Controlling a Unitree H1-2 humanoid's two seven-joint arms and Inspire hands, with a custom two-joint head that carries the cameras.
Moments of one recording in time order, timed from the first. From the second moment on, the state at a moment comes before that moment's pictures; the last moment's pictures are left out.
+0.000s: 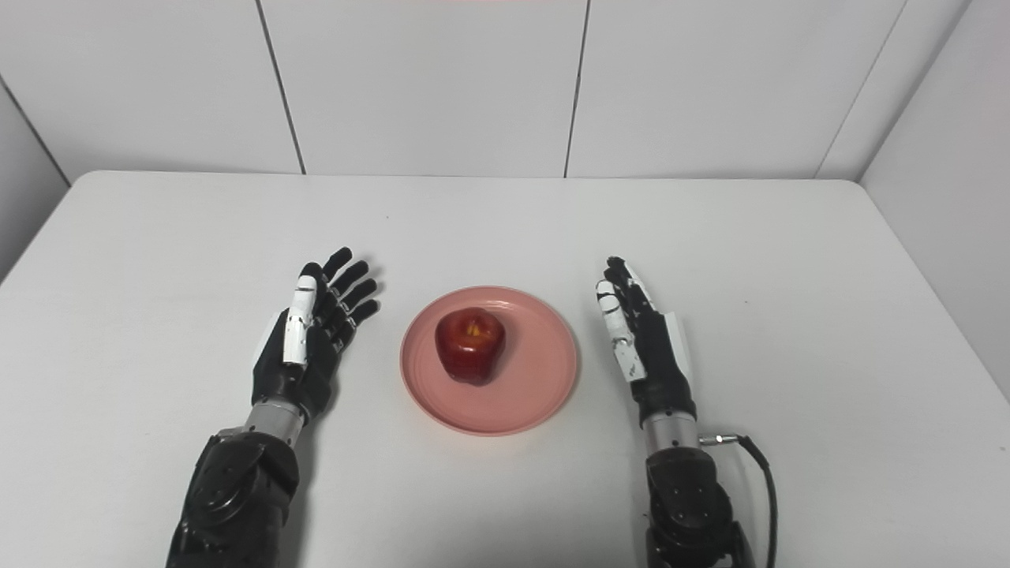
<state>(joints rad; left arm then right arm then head) -0.13 -0.10 0.00 -0.05 -0.19 0.26 -0.05 -0.08 -0.04 0.03 -0.10 -0.19 0.16 -0.05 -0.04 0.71</state>
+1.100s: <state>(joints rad) -0.15 -0.04 -0.03 0.03 -0.08 0.12 -0.05 -0.09 -0.03 0.01 -0.05 -0.17 0.11 -0.08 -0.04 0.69</state>
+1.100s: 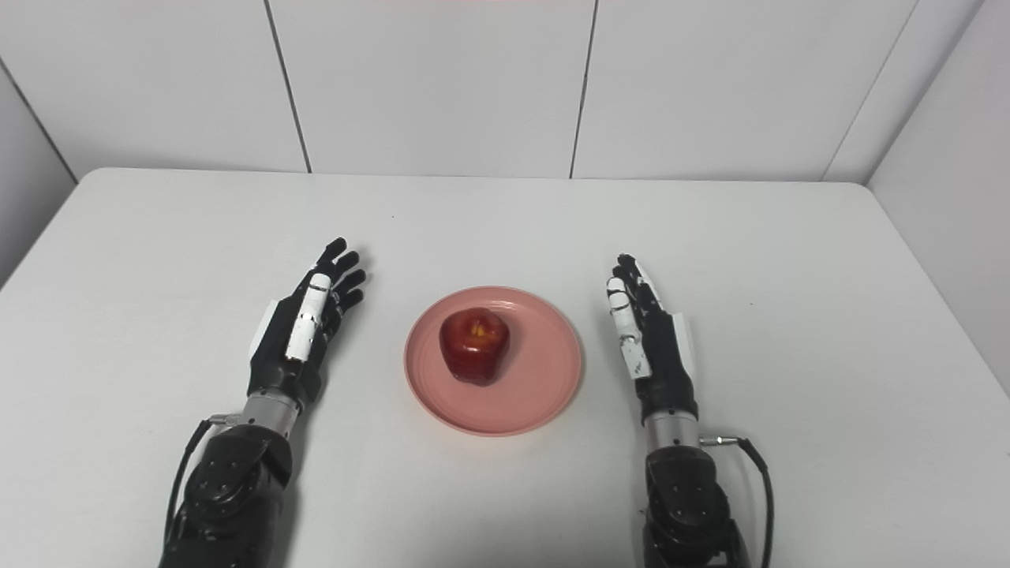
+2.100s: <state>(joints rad) -0.15 0.02 -0.12 0.05 0.34 -0.12 0.08 -0.10 -0.03 0.01 -0.04 -0.18 0.10 -0.09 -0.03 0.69</state>
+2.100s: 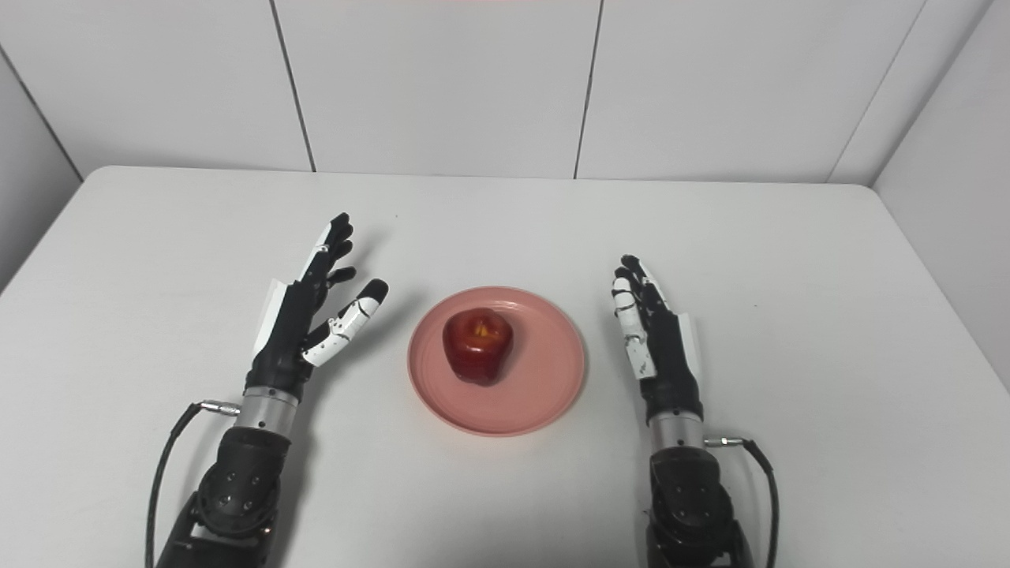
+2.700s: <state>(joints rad) -0.15 -0.02 -0.09 0.05 0.39 -0.14 0.18 -0.10 -0.03 0.01 -0.04 -0.18 0.10 -0.09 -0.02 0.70</state>
